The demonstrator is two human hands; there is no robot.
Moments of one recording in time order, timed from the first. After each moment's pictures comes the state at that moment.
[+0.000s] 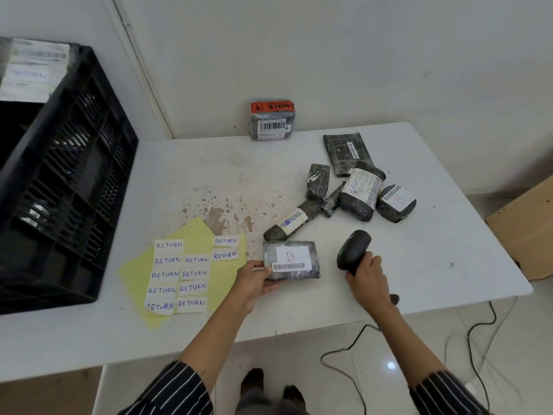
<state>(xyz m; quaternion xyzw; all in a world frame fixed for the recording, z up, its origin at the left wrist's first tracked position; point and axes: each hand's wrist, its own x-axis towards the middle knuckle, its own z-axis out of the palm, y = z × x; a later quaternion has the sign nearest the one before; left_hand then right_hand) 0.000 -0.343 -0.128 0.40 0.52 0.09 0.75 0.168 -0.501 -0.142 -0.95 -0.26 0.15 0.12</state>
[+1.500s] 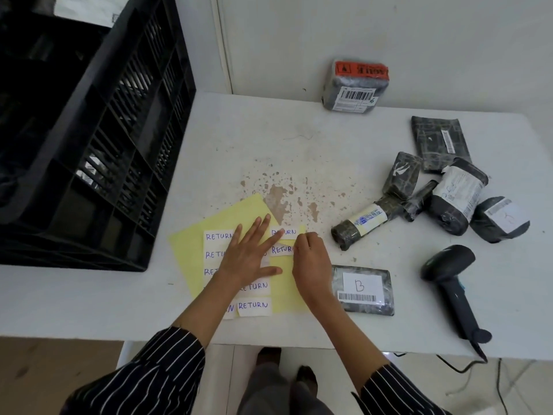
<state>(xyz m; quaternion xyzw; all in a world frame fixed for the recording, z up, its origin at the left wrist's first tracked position) -0.094 -0.219 -0.193 0.94 0.28 -0.12 0.13 0.024 -0.322 -0.185 -0.84 -0.48 0.03 0.24</state>
